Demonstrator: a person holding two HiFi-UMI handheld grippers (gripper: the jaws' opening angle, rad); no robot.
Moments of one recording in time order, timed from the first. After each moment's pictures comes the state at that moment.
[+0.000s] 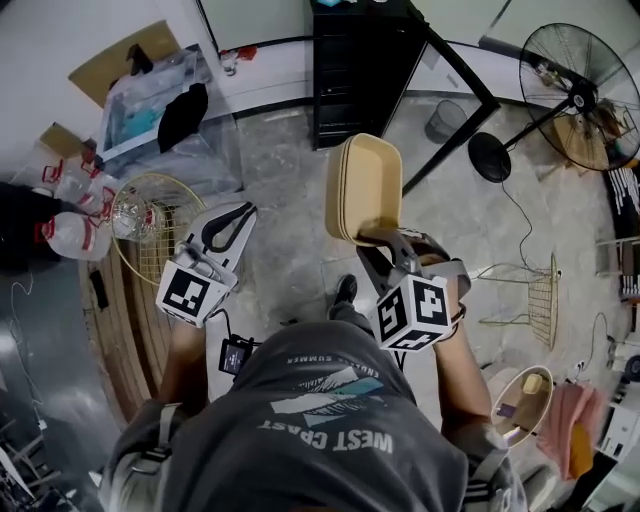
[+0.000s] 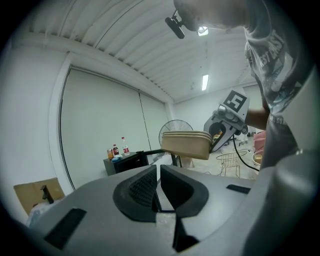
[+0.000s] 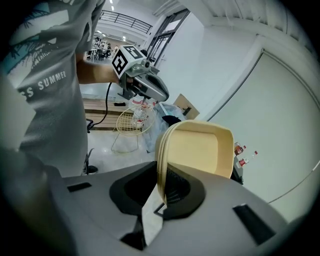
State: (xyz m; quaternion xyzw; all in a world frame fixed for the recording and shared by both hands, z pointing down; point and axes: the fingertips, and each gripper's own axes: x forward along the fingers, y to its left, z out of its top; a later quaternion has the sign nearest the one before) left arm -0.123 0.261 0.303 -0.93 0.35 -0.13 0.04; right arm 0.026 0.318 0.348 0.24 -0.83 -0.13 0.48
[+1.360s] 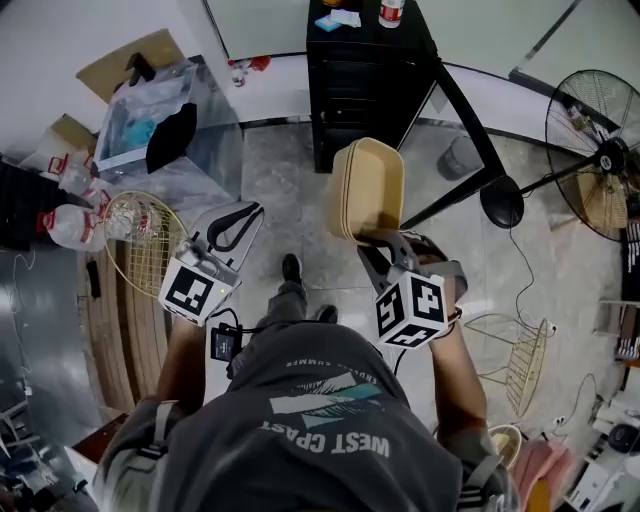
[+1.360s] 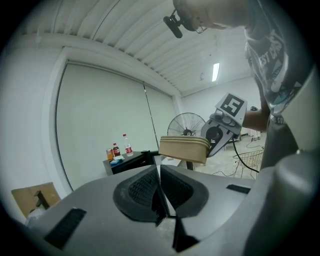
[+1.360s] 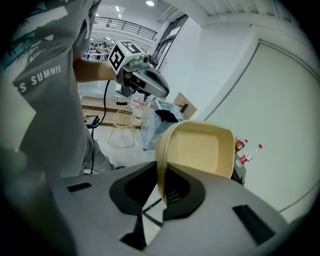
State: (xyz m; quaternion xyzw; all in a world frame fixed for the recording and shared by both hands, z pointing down) left arm -0.011 0.120 0.309 -0.91 0.40 -0.15 0.04; right arm 0.135 0.153 0.371 0.20 -0.85 -0.14 0.47
